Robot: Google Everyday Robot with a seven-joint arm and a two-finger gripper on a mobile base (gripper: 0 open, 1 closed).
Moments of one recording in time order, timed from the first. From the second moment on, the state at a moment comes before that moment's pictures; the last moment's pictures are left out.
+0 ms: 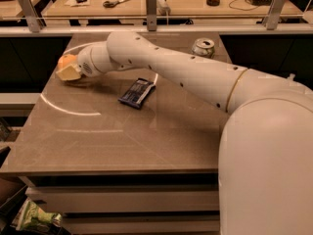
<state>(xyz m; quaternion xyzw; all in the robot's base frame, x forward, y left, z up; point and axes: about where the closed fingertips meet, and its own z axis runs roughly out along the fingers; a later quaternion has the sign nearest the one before) 0.701 0.263 0.834 -0.48 0.69 0.29 0.45</state>
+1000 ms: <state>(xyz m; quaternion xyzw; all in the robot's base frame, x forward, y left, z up) 0.700 0.236 0.871 -0.46 0.67 0.31 0.50</state>
